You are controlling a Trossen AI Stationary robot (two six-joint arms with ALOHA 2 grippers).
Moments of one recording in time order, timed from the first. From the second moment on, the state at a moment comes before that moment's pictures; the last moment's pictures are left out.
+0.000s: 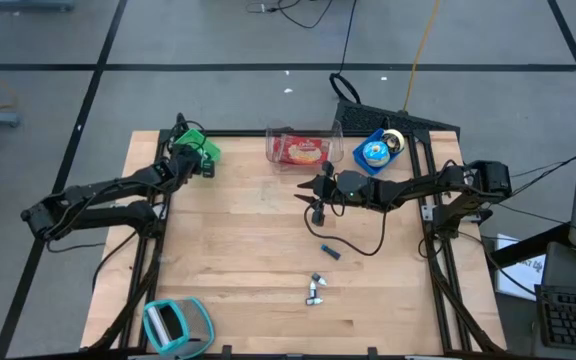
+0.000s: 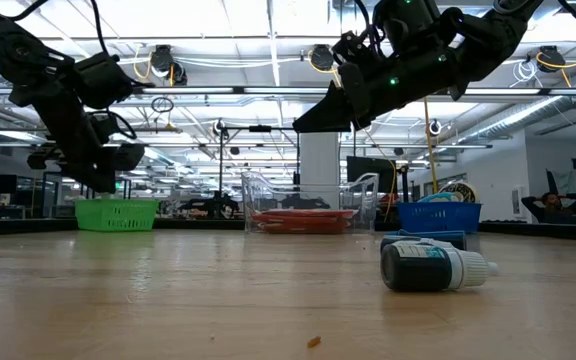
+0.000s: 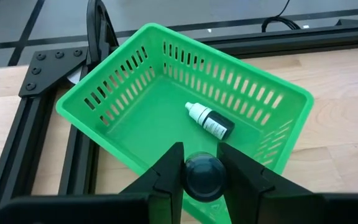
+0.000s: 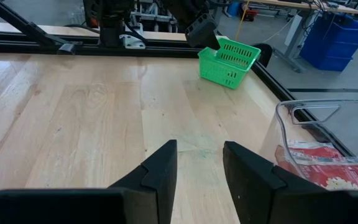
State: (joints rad) left arm 0.70 0.96 0.34 -0.21 -0.55 -0.54; right arm -0.12 1.56 0.73 0.56 0.10 -0.09
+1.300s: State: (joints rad) left arm 0.44 0.77 0.44 -0.05 -0.19 -0.31; right arm 0.12 1.35 0.73 0.10 0.10 -0.13
